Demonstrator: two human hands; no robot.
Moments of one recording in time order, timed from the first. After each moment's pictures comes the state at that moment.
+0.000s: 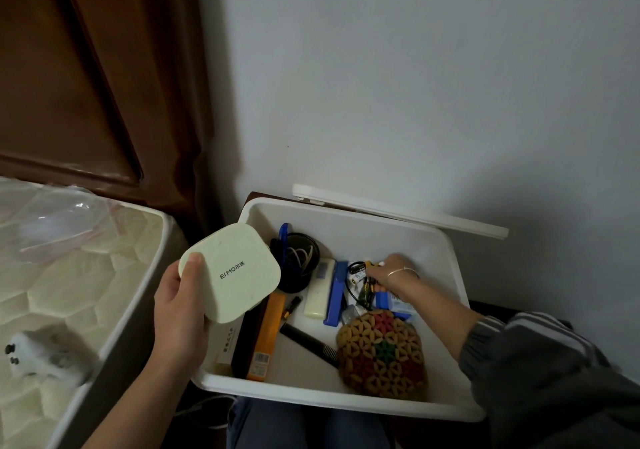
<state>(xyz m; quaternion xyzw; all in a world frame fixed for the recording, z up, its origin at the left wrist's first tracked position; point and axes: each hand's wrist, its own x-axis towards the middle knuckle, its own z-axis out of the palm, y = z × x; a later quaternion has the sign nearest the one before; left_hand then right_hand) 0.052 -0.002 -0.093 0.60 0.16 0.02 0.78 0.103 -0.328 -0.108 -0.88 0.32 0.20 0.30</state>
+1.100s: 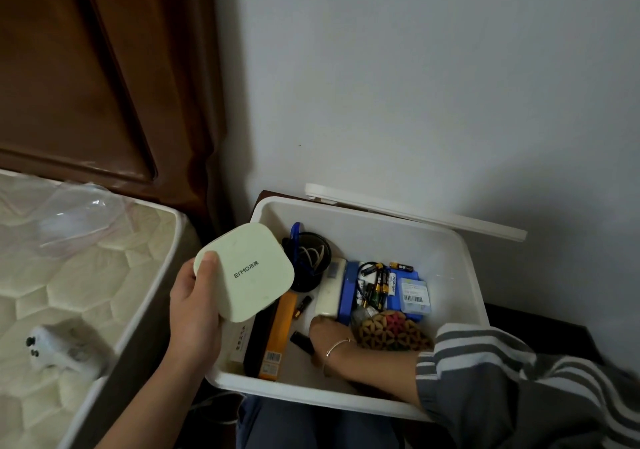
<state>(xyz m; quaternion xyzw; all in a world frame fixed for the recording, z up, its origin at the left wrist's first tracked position) 0.051 -0.003 -0.090 0.60 0.16 0.01 0.79 0.036 -0.202 -0.172 -0.95 -0.07 0.29 0.04</state>
